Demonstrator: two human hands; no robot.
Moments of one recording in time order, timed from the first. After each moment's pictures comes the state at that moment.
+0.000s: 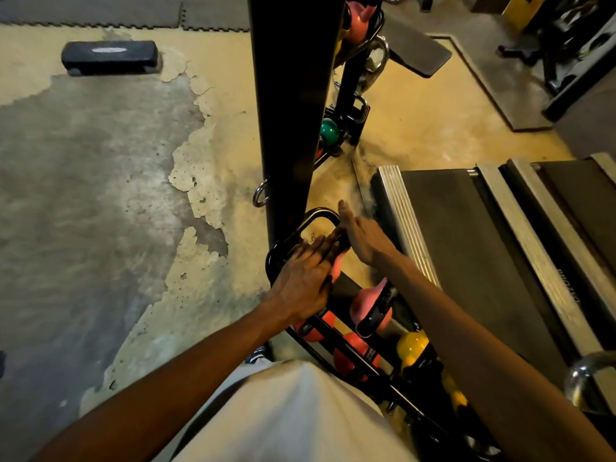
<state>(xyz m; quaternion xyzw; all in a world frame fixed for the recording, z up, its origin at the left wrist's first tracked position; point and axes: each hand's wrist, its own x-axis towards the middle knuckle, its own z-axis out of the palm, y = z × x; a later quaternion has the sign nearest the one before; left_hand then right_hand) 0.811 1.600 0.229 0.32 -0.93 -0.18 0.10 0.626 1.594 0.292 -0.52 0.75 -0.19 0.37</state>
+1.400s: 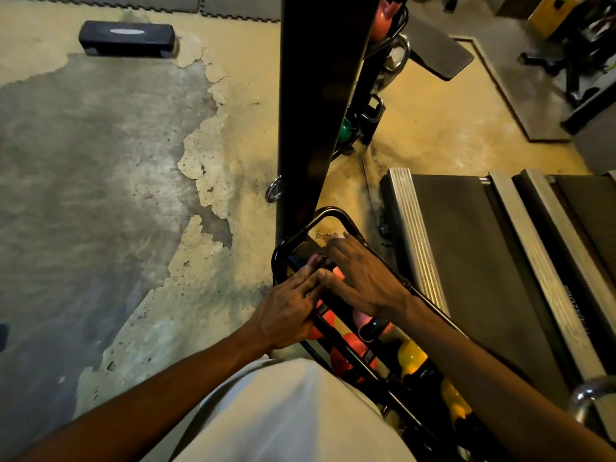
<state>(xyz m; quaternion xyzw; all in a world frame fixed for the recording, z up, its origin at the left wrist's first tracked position) 0.857 1.635 0.208 0.26 -0.93 -0.14 0.22 0.644 1.637 0.275 -0.81 0.55 -0.12 0.18</state>
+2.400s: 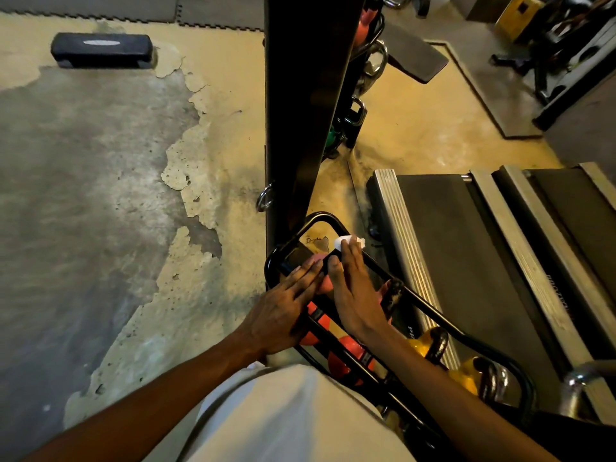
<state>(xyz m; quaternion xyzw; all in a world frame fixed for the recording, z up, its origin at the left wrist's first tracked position) 0.864 1.621 0.209 0.22 -0.93 -0.21 0.21 0.689 1.676 0.271 -0.49 0.73 -0.31 0.36</state>
